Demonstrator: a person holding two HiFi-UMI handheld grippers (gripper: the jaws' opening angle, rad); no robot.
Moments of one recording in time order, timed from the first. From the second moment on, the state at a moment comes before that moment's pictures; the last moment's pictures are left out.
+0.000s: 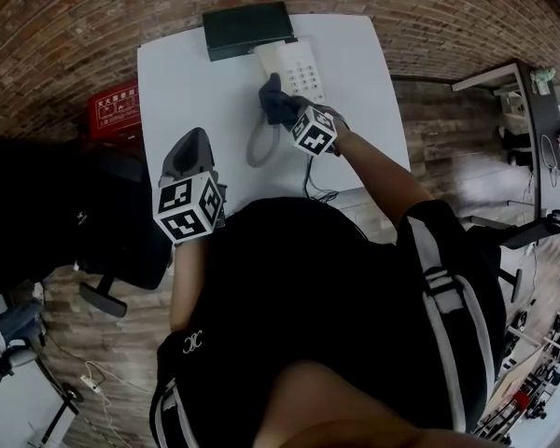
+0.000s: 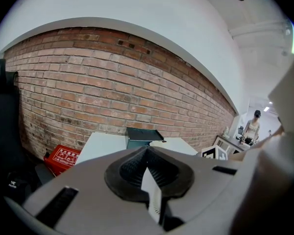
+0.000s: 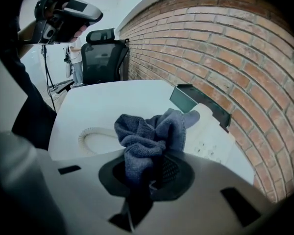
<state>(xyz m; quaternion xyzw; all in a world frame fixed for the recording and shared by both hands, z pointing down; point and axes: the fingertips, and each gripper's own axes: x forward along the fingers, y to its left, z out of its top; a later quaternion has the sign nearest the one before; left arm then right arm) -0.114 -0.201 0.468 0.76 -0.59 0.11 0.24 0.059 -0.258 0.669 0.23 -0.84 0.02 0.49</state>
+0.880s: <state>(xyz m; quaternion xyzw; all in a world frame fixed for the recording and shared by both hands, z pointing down) -0.121 -0.200 0.470 0.72 -0.64 0.11 0.24 0.050 -0.424 0.623 0.34 -0.85 0.06 0.40</state>
